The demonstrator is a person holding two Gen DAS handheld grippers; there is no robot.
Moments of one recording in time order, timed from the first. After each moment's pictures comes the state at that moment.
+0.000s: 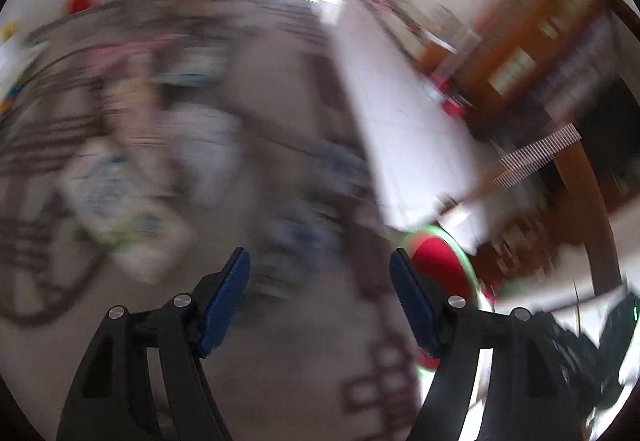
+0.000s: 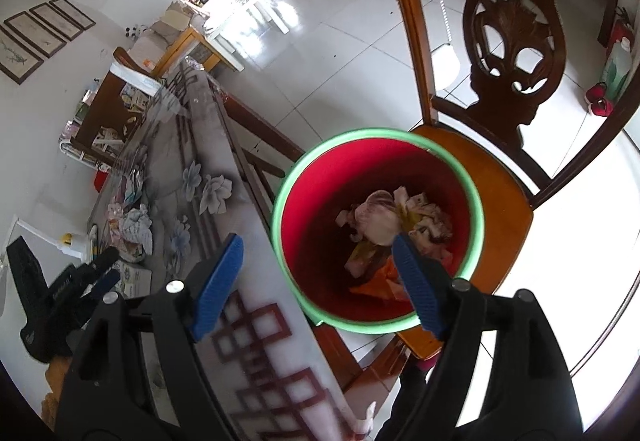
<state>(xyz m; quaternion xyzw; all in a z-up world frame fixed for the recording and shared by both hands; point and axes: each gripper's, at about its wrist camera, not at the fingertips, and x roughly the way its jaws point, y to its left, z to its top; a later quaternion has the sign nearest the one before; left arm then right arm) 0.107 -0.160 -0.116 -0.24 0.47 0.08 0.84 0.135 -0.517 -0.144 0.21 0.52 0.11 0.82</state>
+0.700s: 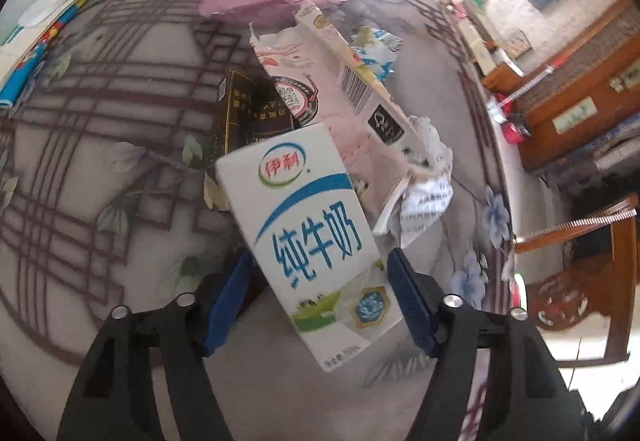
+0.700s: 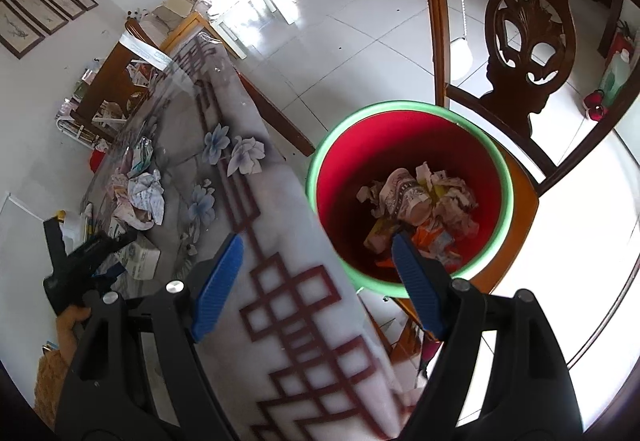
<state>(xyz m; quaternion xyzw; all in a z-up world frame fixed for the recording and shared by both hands) 0.105 -0.042 -0.172 -0.29 0.51 0.14 0.80 0.101 -0.456 -0.135 0.19 0.53 0.10 0.82</state>
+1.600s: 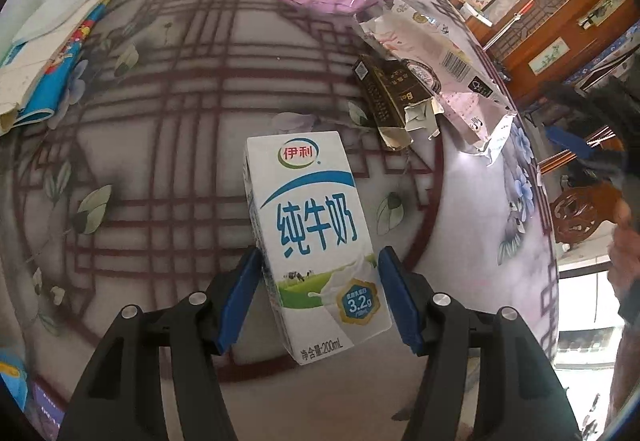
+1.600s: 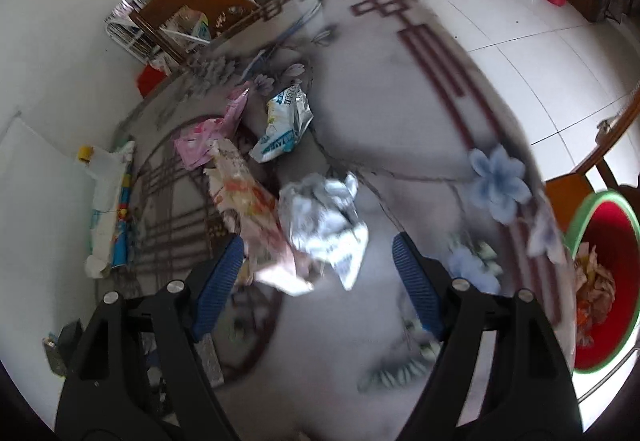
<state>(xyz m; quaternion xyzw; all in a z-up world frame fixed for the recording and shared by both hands) 0.019 0.058 -0.183 -0.23 0.55 0.07 0.80 0.206 -0.160 -0.135 0.07 0.57 0.23 0.79</state>
